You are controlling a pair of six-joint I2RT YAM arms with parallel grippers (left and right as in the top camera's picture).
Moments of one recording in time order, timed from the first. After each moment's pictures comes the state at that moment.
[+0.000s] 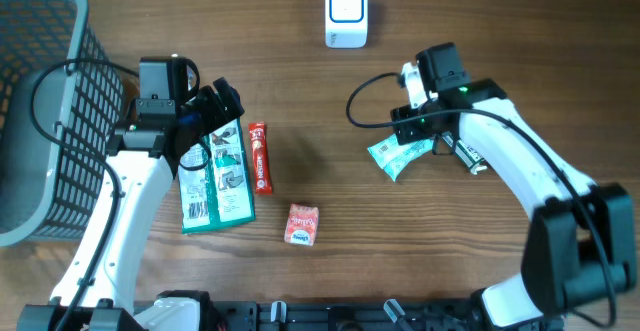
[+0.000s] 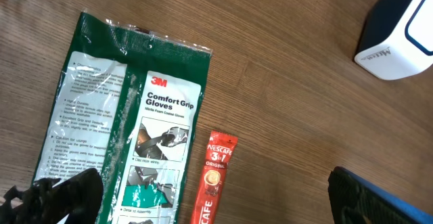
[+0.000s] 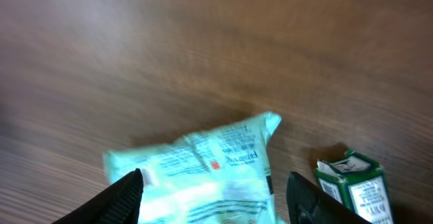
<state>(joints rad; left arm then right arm) -0.05 1.37 1.03 -0.62 0.06 -0.55 0.27 1.69 1.15 -0.70 -0.06 -0.01</state>
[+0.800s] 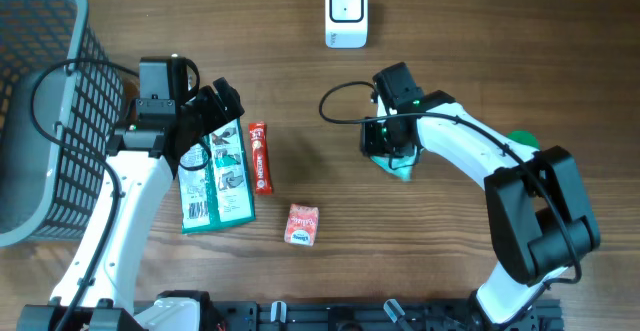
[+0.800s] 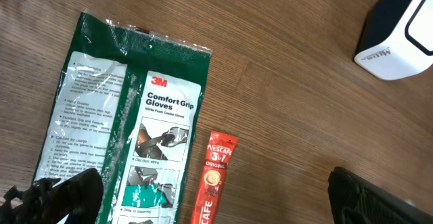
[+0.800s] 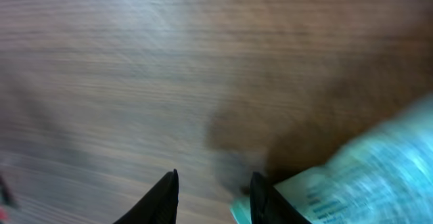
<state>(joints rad) -0.05 1.37 1.03 -0.62 0.06 -0.55 0.41 1.86 1.12 -0.61 -0.21 0.45</state>
